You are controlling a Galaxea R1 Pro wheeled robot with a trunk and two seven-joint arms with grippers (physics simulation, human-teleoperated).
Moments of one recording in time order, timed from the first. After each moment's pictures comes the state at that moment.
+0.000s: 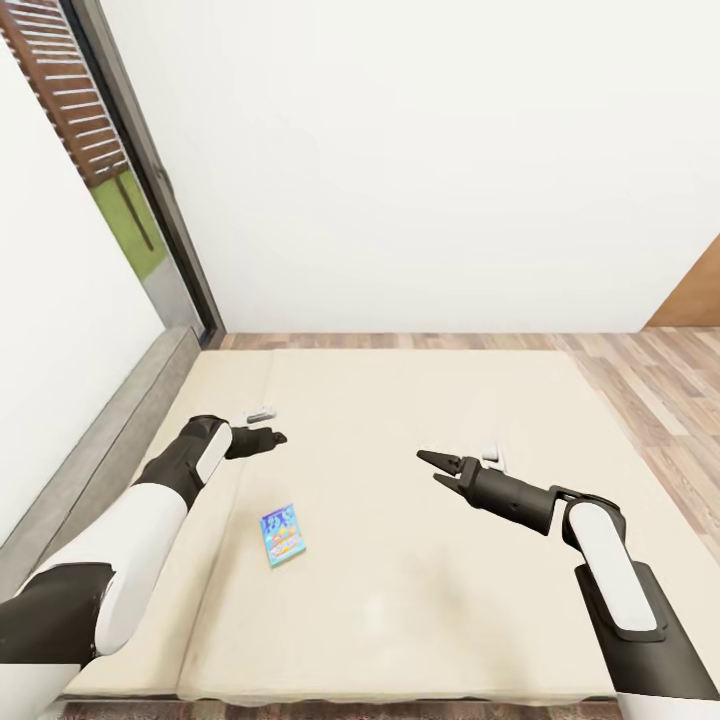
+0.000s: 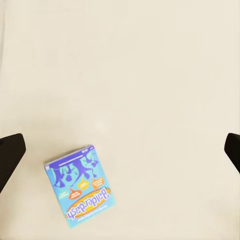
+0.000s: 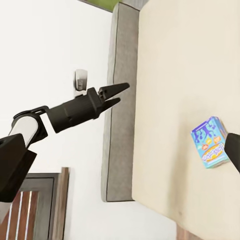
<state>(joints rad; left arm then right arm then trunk) -1.06 0.04 0.00 -0.54 0.24 0.71 -0.05 -0.45 -0.10 -0.06 -1.54 -1.10 1.04 0.15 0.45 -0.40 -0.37</state>
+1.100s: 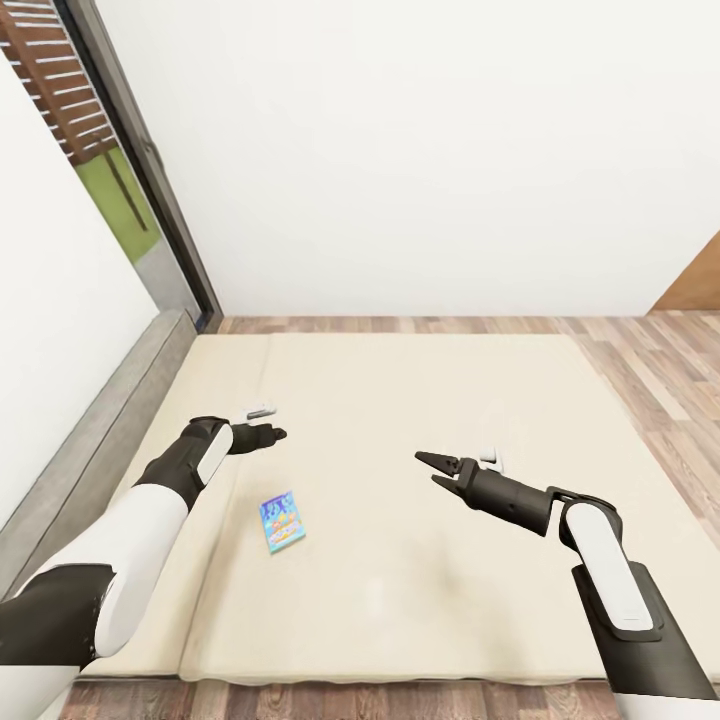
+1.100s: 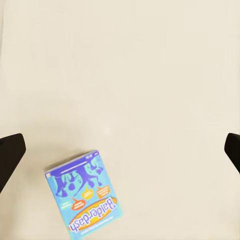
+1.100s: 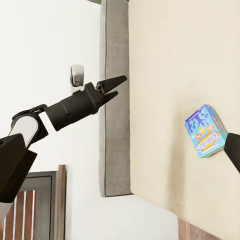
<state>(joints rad) -1.06 0.04 -0.01 -0.54 0.24 0.64 -0.06 -0.45 -0.10 -0.05 -1.53 -1.10 1.04 0.15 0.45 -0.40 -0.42</state>
